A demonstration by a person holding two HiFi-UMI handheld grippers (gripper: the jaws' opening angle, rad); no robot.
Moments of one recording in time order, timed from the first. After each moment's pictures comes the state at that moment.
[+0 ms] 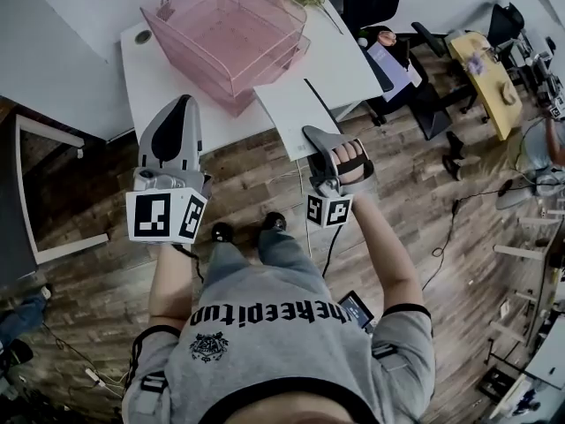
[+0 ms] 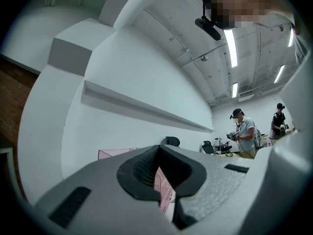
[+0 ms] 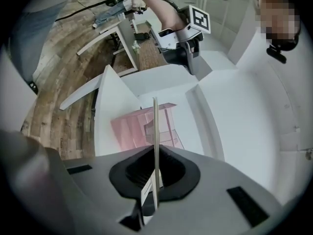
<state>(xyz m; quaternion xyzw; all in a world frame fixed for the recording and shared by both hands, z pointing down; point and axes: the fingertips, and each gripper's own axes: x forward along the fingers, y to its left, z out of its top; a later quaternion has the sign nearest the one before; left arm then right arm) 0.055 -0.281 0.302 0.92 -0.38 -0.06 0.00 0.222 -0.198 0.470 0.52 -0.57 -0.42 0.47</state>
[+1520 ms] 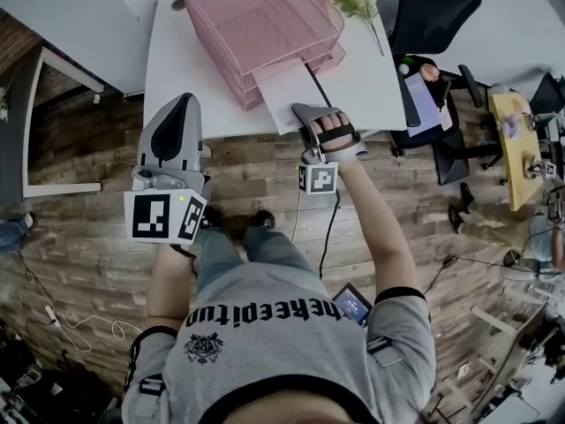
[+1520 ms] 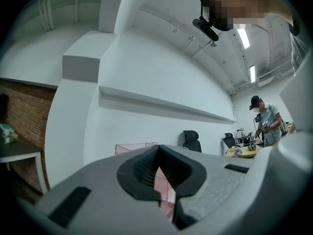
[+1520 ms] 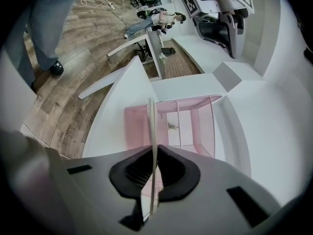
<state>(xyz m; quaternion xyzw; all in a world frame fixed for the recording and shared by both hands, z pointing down) 0.067 -0.276 0.327 0.87 -0.50 -0.03 0.00 0.235 -0.302 0.555 0.36 -0.62 -0.49 0.49</state>
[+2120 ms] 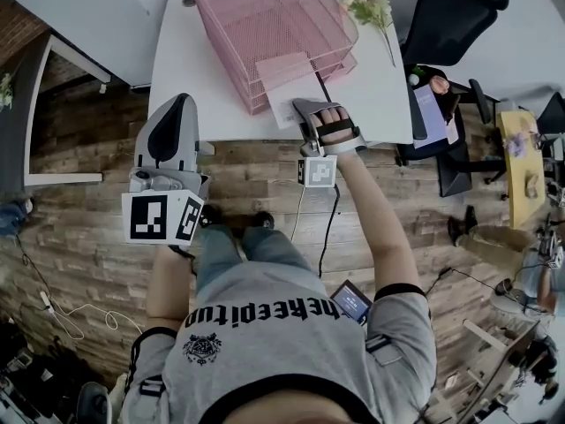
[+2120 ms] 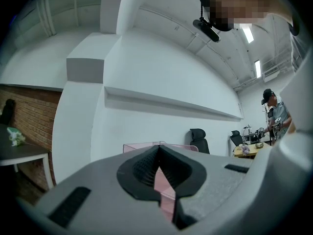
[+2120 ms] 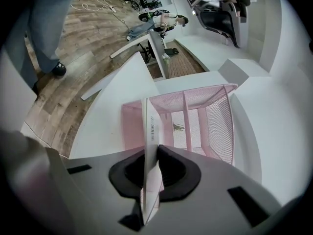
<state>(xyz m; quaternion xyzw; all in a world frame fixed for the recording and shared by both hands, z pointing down) 0.054 -0.295 0.332 0.85 -0.53 -0.02 0.00 0.225 -0.341 0.568 0.33 -0.64 -0.48 0.50</state>
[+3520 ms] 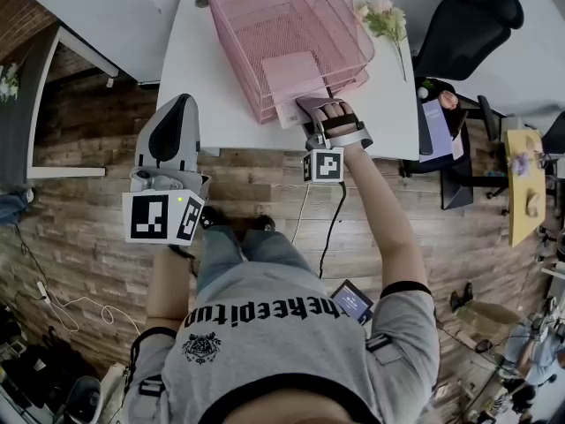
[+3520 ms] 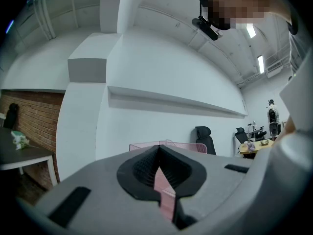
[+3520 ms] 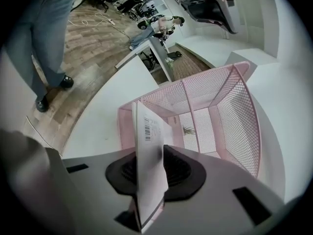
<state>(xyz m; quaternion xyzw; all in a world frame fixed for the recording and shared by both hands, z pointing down) 0.039 -0.320 0.335 0.83 -0.55 -0.01 -0.01 0.212 -0.374 0.579 0.27 -0.69 -0.44 0.50</state>
